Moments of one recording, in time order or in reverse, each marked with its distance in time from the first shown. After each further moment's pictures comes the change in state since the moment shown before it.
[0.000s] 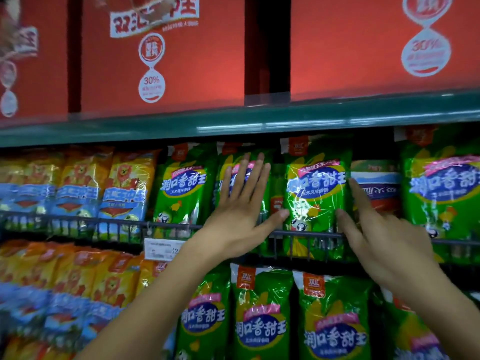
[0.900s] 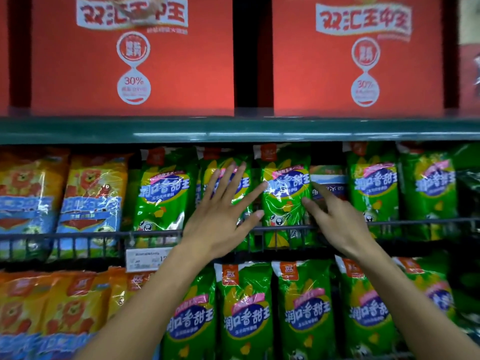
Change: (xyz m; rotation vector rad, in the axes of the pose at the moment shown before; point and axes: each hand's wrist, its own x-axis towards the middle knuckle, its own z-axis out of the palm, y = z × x) left_hand -0.008 -0.024 0.002 0.000 0.090 0.177; right_hand 0.011 -0.008 0.003 0.133 -0.025 0.073
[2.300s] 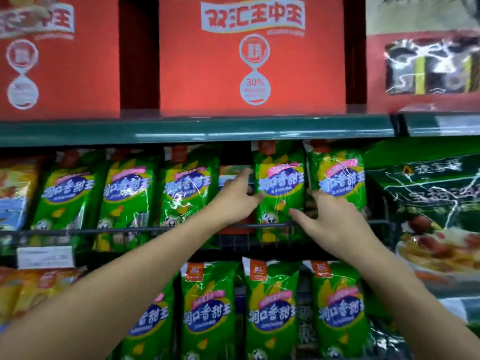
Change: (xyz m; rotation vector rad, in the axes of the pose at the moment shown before) left_hand 0.146 0.196 0.008 -0.752 -0.118 -0.402; right_hand -0.010 0.139 -0.114 -0.057 -0.073 0.008
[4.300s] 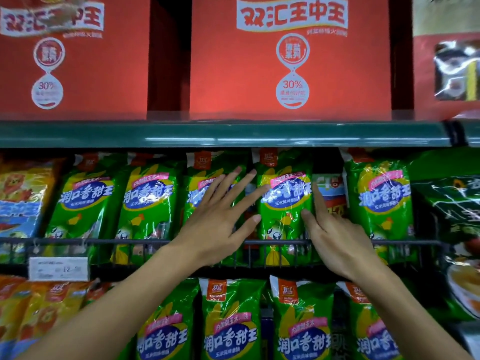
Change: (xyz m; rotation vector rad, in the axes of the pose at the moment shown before) left_hand -0.031 -0.088 -0.048 0.658 0.141 0.517; right_hand 0.023 -0.033 0.046 -0.011 -0.088 0.002
